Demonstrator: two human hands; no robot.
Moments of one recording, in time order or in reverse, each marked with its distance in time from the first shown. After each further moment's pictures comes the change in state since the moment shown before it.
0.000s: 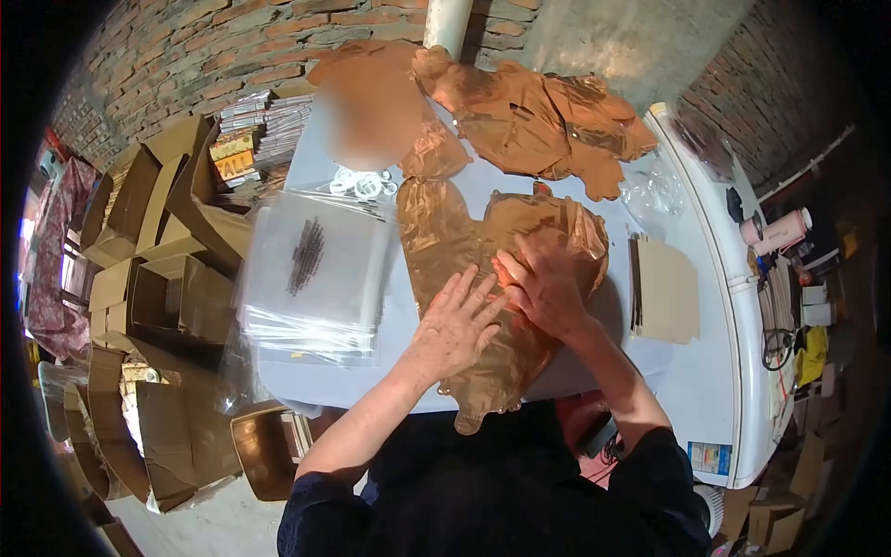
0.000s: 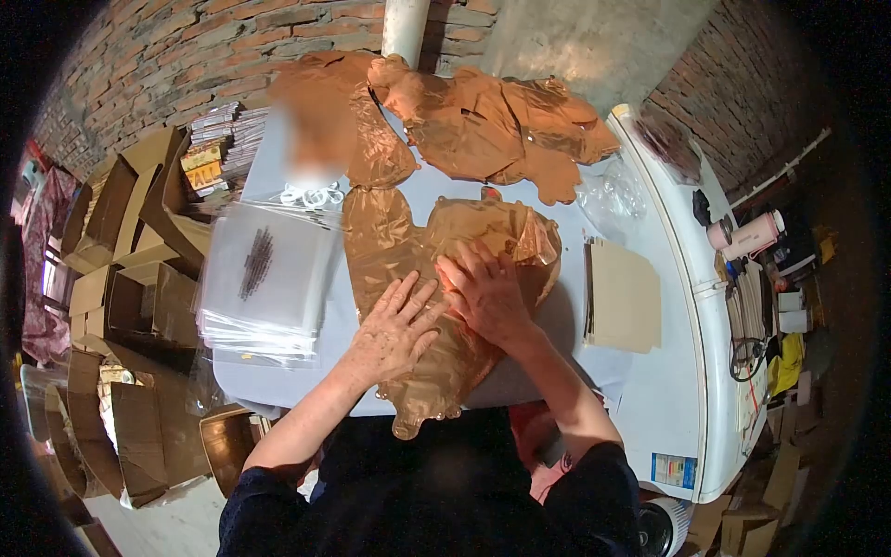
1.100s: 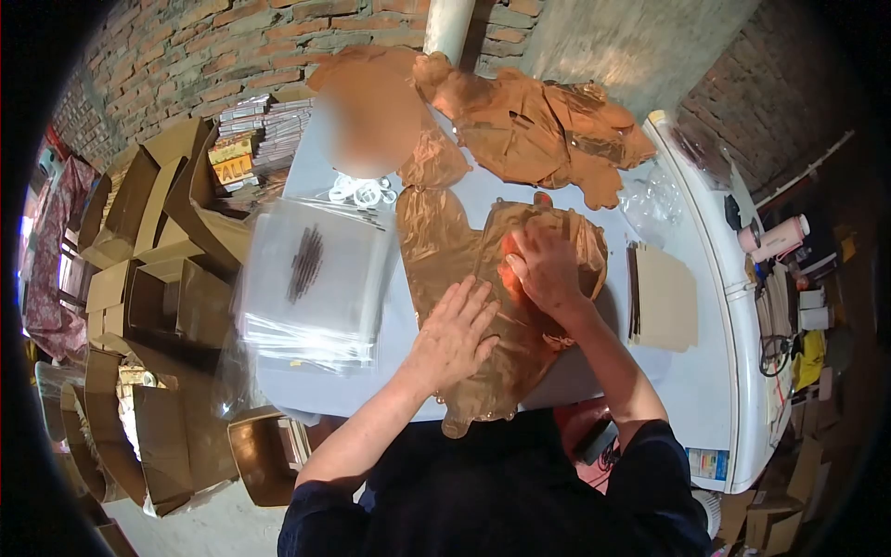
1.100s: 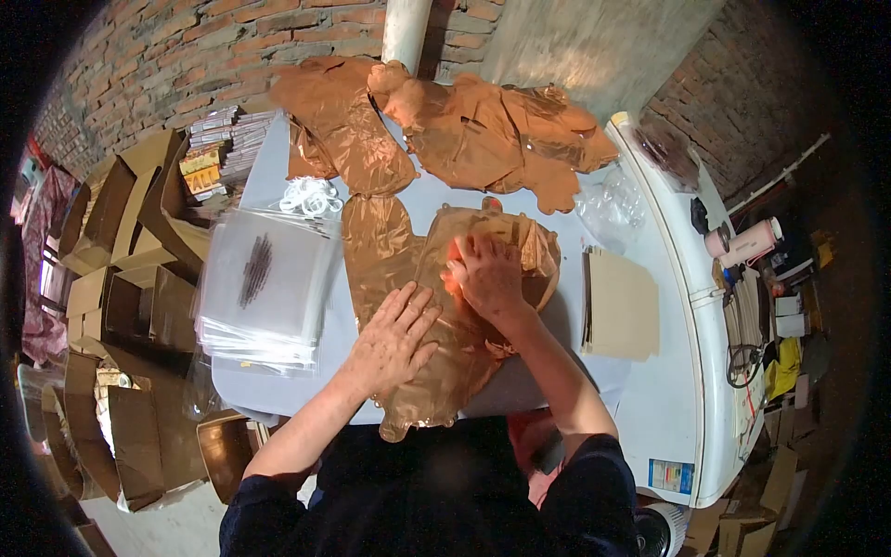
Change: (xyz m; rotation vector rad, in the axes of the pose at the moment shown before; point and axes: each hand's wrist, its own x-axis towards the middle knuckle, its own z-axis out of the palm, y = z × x) left_hand 0.000 0.000 -0.003 -0.064 0.059 -0.002; right_hand 0.033 0.031 0.028 -0.078 -0.120 0.240
